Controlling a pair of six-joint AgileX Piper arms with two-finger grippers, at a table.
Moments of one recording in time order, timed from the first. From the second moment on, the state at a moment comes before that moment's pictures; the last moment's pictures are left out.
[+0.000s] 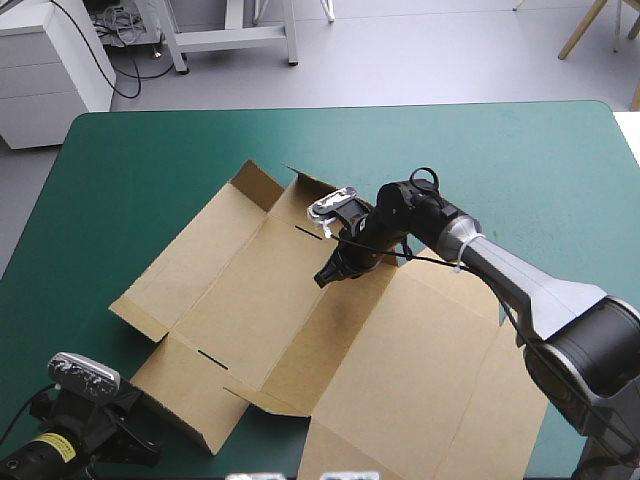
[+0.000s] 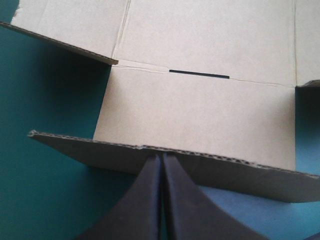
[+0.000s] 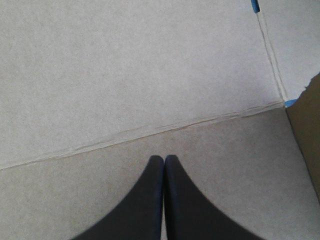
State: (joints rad) left arm -0.23 0.31 -0.48 -0.06 1.06 0.13; right arm 0.57 1.84 -1.50 0.35 0.93 -0.35
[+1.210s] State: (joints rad) left arm -0.23 0.31 -0.48 -0.06 1.06 0.13; right arm 0.37 1.54 -1.62 0.14 1.23 -0.21
